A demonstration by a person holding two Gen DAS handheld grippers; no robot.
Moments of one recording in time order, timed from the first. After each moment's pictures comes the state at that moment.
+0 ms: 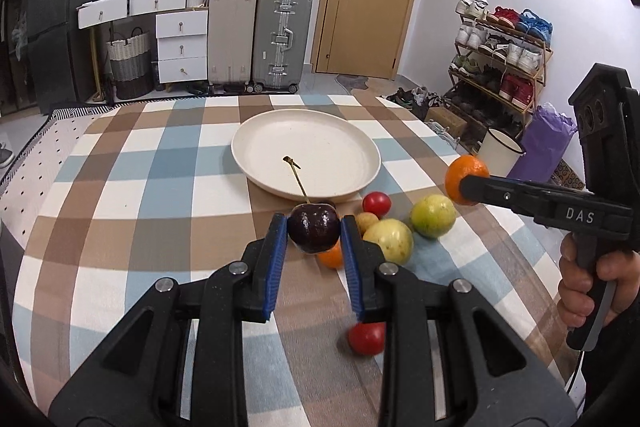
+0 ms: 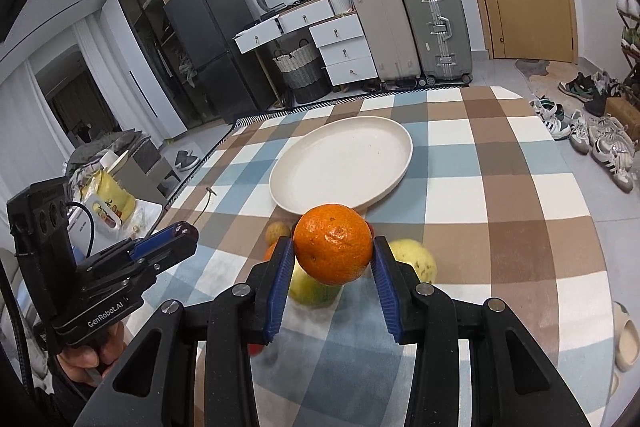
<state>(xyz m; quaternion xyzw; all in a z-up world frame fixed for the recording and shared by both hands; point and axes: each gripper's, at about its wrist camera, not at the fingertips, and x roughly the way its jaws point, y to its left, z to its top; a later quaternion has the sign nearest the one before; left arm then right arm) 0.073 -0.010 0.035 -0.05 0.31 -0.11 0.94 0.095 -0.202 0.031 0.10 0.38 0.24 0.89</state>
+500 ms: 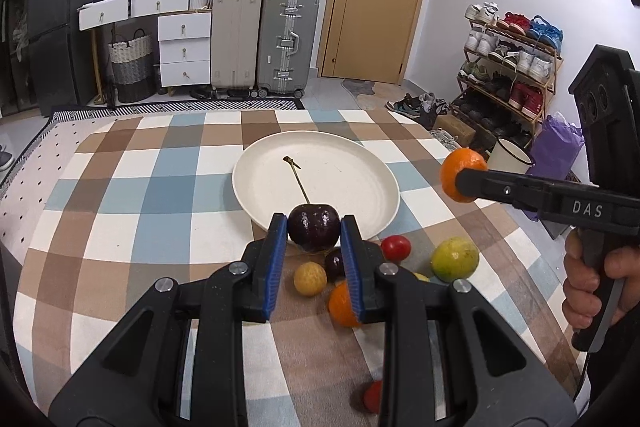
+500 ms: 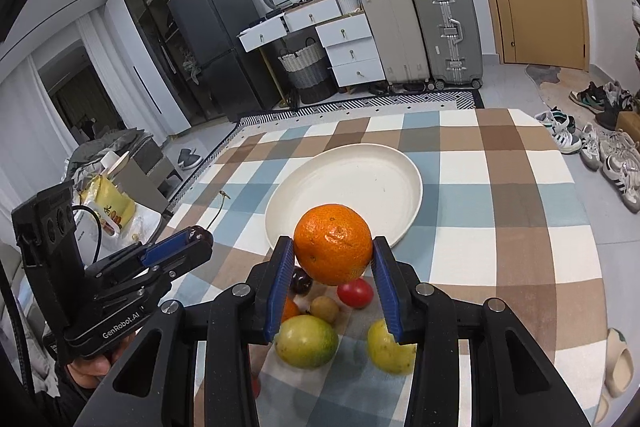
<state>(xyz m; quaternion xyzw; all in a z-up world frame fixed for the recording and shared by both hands) 0.137 -0.012 0.038 -0.05 0.31 -0.10 0.94 0.156 -0.184 0.045 0.09 0.39 0.25 0.88</state>
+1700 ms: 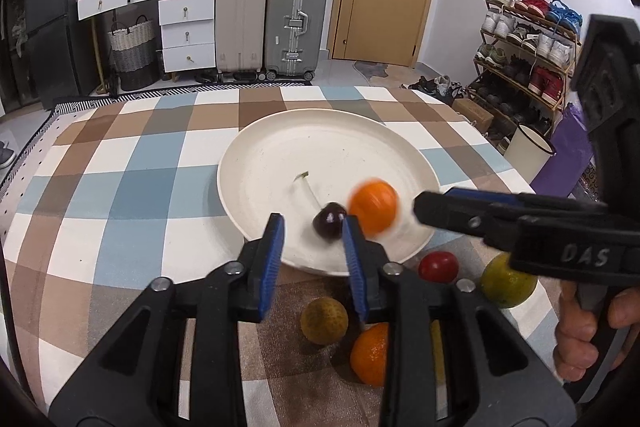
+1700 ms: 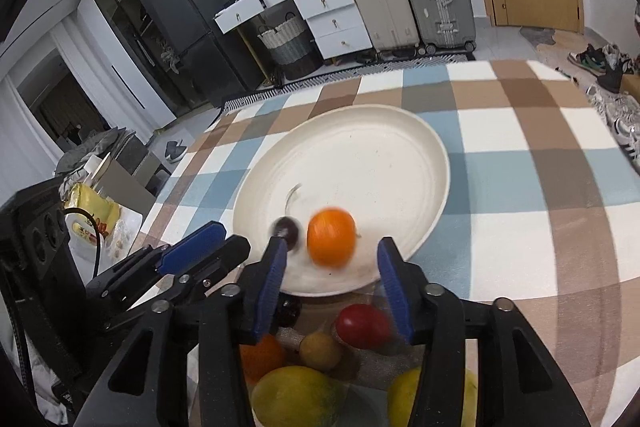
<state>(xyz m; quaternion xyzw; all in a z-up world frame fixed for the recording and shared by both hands) 0.214 -0.021 -0.021 -0.04 0.35 -0.08 0.93 0.218 -0.149 -0.019 0.11 0.43 0.23 0.86</state>
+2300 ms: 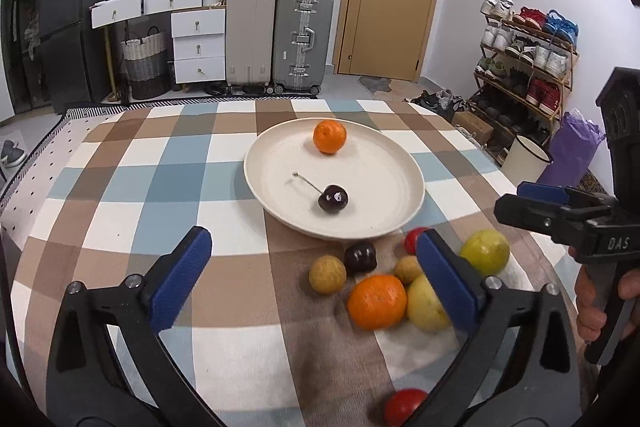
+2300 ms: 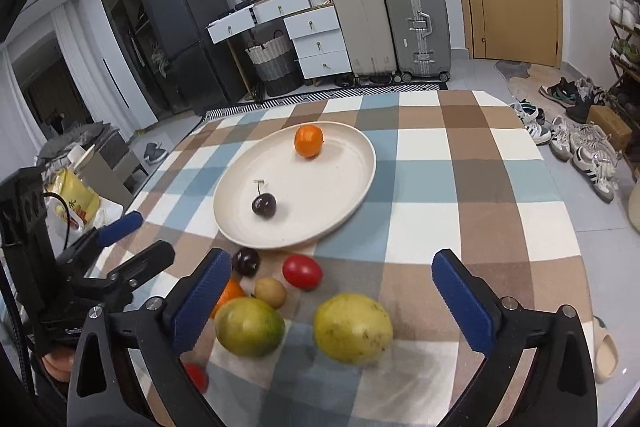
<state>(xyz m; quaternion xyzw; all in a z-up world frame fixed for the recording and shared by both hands) 0.147 -0.009 0.002 -0.04 0.32 -0.07 0.94 0.156 -0.202 0.006 0.06 0.40 0.19 0.89</state>
